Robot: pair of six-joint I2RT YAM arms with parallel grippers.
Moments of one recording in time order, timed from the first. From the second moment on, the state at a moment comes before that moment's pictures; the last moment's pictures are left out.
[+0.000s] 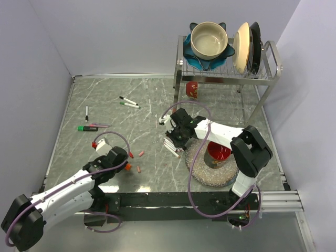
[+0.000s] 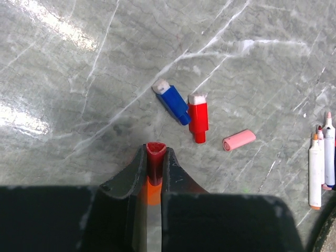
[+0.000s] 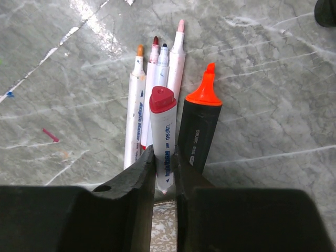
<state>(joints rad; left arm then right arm) -0.69 0.80 0.30 -0.43 -0.49 -1.25 0.71 1.73 1.12 -0.49 -0.15 -0.20</state>
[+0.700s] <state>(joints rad) -0.68 0.82 0.30 -0.43 -0.49 -1.25 0.71 1.74 1.13 -0.52 -0.15 -0.22</state>
